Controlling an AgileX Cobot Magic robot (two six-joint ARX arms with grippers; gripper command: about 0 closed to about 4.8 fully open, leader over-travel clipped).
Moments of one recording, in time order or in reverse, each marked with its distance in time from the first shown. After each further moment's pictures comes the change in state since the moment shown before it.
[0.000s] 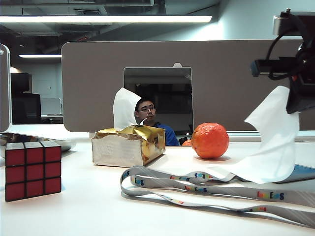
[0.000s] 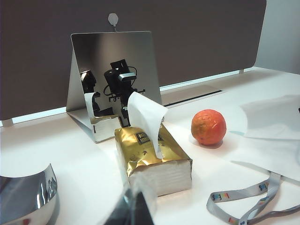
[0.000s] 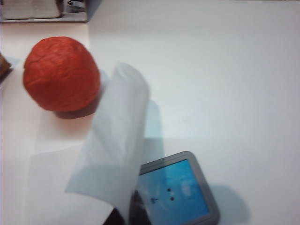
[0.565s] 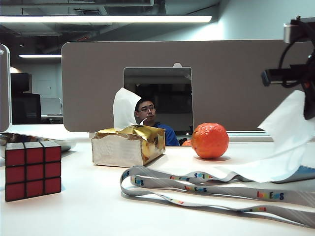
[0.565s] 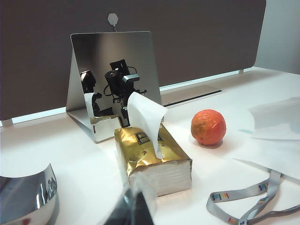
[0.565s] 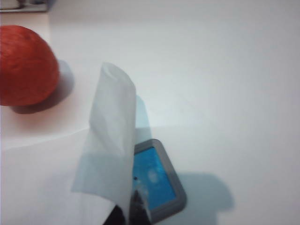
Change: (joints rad) left arm 0.000 0.000 0.000 0.000 0.000 0.000; right arm -0.009 0.000 0.000 -0.077 0.075 0.041
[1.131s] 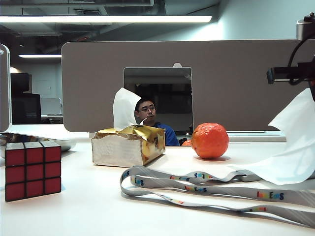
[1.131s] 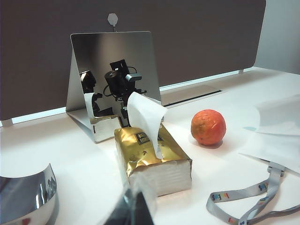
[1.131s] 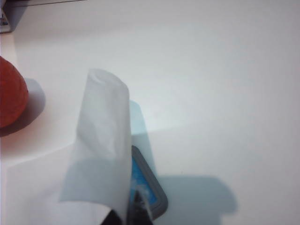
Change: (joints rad) left arm 0.000 0.000 0.000 0.000 0.000 0.000; right arm 0.004 -0.003 0.000 -0.016 0.101 0.106
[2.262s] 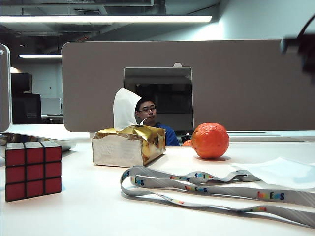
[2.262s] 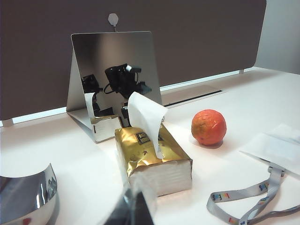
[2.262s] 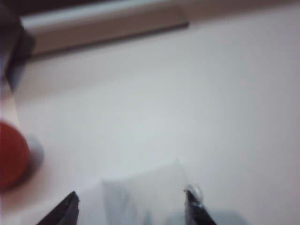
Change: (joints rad) left arm 0.000 0.000 0.000 0.000 0.000 0.000; right arm 0.000 -0.151 0.000 0.012 0.117 -0.004
